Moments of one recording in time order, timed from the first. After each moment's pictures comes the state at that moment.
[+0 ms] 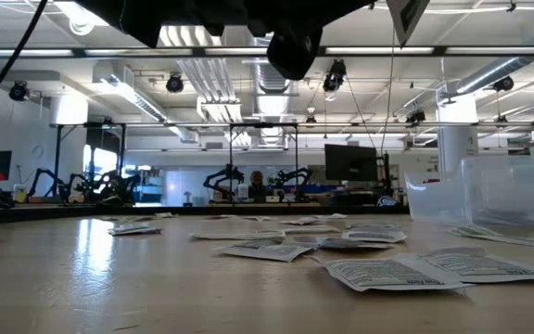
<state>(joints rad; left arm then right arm) -0.31 1.85 1.09 0.63 0.07 -0.11 0.69 1.29 0.78 0.04 0.46 -0.04</state>
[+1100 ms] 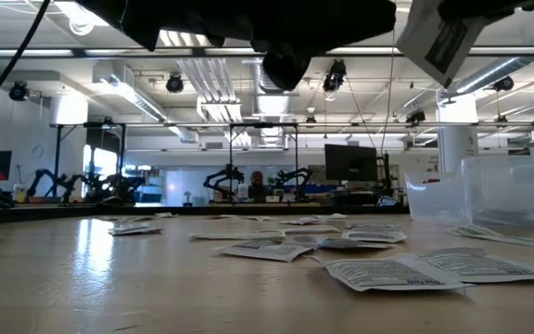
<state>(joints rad) -0.30 1.85 1.09 0.59 -0.03 -0.10 0.64 1.33 0.78 -0.07 0.39 0.15</state>
